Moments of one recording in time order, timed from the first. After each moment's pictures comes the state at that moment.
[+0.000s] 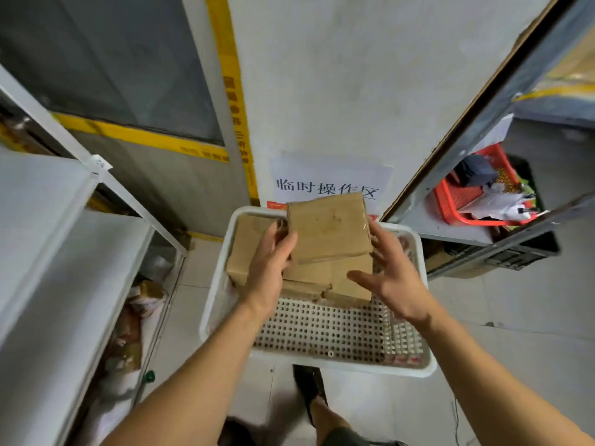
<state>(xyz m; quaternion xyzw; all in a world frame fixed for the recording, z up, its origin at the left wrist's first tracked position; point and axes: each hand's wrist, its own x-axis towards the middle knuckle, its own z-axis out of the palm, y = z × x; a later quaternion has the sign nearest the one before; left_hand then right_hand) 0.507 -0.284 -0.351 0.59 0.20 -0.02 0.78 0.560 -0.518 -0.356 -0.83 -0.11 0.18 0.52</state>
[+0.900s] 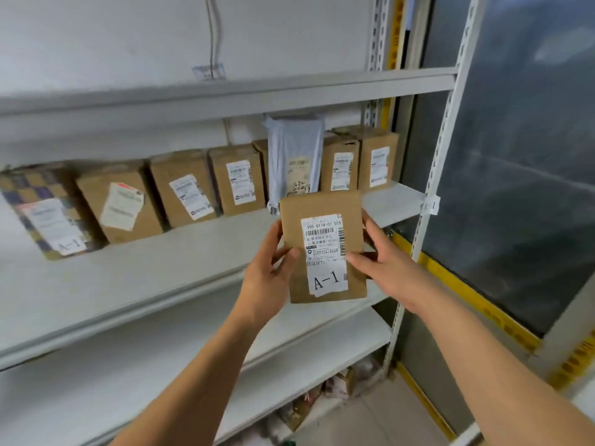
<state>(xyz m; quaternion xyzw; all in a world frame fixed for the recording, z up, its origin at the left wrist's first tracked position) 0.134 0.050 -0.128 0.72 0.34 0.45 0.41 0.356 -0.035 -0.091 -0.62 -0.57 0.31 0.43</state>
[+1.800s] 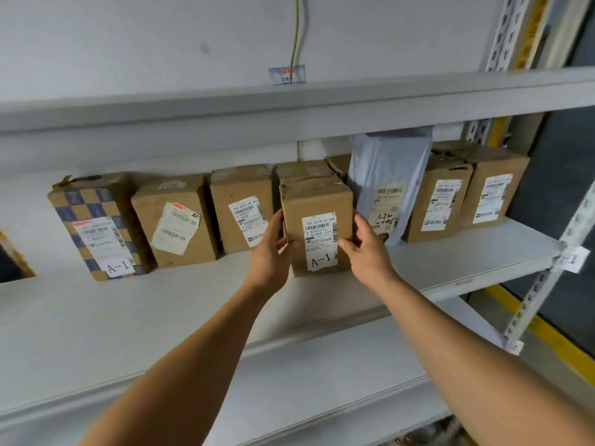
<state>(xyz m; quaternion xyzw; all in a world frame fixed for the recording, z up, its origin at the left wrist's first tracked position) 0.063 0.293 -0.125 0.68 0.46 0.46 0.34 0.276 0.283 -0.141 -0.59 -0.58 0.26 0.51</state>
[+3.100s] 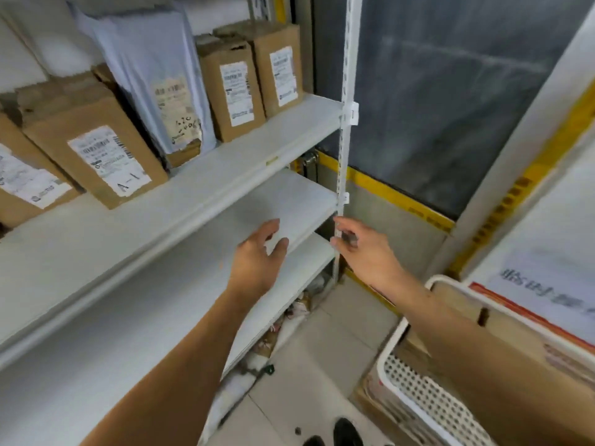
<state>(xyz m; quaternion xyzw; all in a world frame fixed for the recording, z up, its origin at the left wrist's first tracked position) 0.253 0.080 -0.231 0.81 0.41 0.23 0.35 0.441 -0.058 -0.243 -0.79 -0.41 0.21 0.42</state>
